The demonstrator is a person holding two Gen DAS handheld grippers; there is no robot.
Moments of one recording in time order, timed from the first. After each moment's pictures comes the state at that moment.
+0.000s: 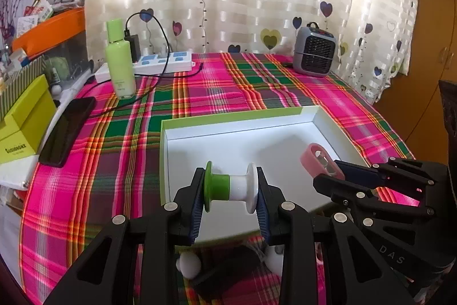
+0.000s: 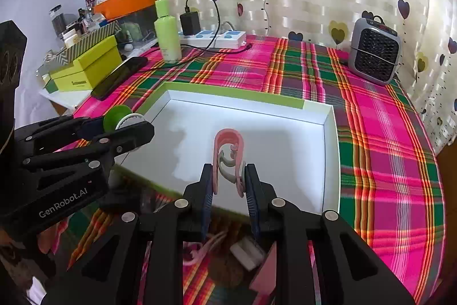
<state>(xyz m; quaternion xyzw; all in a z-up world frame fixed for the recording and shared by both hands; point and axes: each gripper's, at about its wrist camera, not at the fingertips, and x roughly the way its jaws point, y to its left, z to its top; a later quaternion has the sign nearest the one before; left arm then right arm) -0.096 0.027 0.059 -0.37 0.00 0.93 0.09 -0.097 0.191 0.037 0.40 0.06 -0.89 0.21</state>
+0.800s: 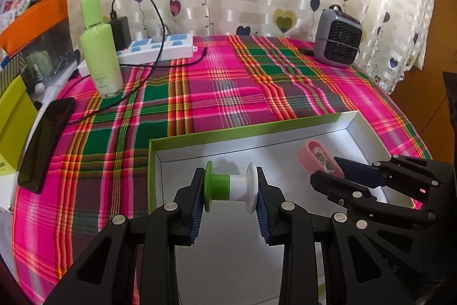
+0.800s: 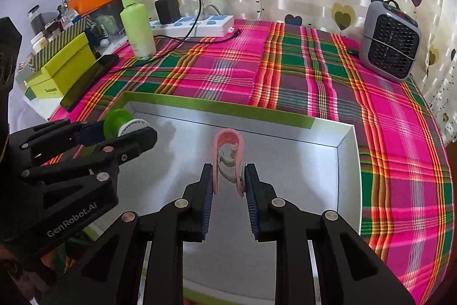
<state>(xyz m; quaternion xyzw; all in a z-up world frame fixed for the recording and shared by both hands) -0.174 0.029 0.031 -0.41 0.00 0.91 0.09 -0.168 0.177 0.012 0.44 0.05 -0.88 0.20</state>
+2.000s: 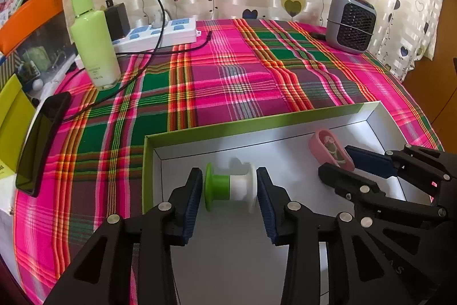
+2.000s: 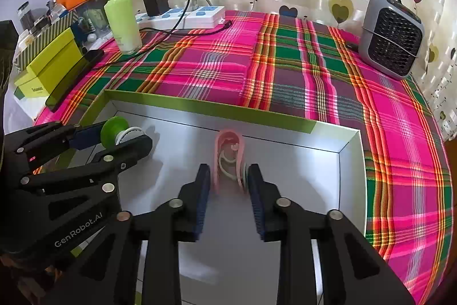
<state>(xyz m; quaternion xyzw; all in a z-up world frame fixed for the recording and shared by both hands) -0.192 0.033 0.017 -0.44 0.02 0.89 0.07 -0.185 0.174 0.001 0.45 0.06 -0.87 0.18</state>
